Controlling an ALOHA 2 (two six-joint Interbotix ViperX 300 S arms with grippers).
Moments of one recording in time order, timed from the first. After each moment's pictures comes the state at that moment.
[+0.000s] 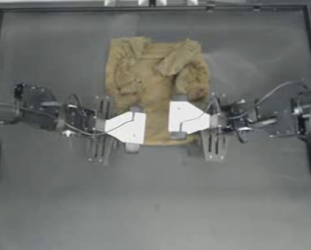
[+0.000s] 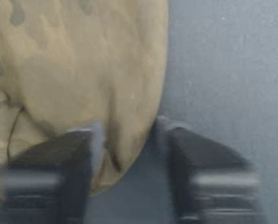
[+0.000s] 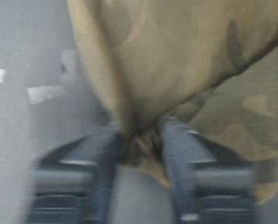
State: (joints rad) left arm 0.19 0.14 0.62 0.26 0.43 0.01; right arm -0.14 0.12 0.64 -0.20 0.55 0.13
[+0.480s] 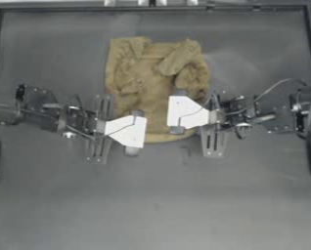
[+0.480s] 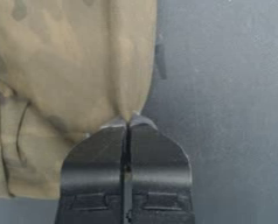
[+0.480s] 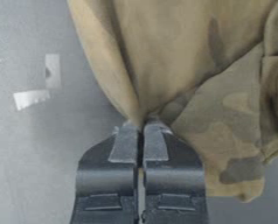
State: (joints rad) left arm 0.15 0.14 0.61 0.31 0.47 0.01; right arm -0.13 0.12 0.63 -0.18 0.56 0.13
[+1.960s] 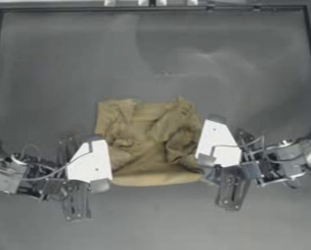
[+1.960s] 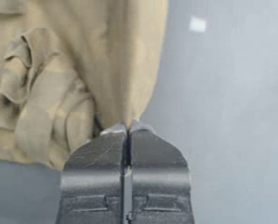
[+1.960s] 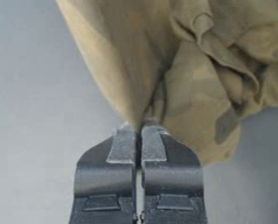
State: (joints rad) left arm -0.25 -0.19 0.66 0.42 0.57 -0.79; right arm 0.19 -0.16 0.67 -0.23 0.57 0.76
